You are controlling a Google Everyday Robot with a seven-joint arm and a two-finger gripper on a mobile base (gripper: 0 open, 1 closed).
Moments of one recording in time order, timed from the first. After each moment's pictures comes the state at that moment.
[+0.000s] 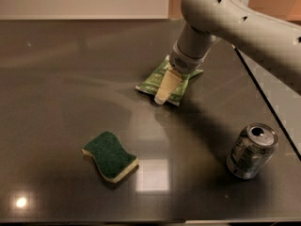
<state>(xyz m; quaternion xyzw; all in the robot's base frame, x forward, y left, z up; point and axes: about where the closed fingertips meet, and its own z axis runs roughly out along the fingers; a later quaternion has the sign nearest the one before) 0.616 -0.077 0.839 -0.49 0.85 0.03 0.18</state>
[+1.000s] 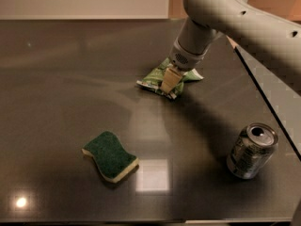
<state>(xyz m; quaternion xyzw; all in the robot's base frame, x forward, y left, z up) 0.623 -0.075 0.836 -0.48 0.86 0.06 0.16</state>
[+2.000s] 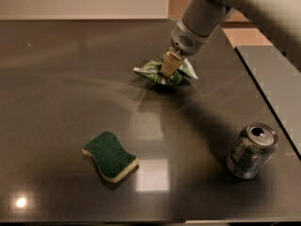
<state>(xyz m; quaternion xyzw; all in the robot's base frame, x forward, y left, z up) 0.609 -0.058 0.894 -0.52 0.83 0.10 0.19</state>
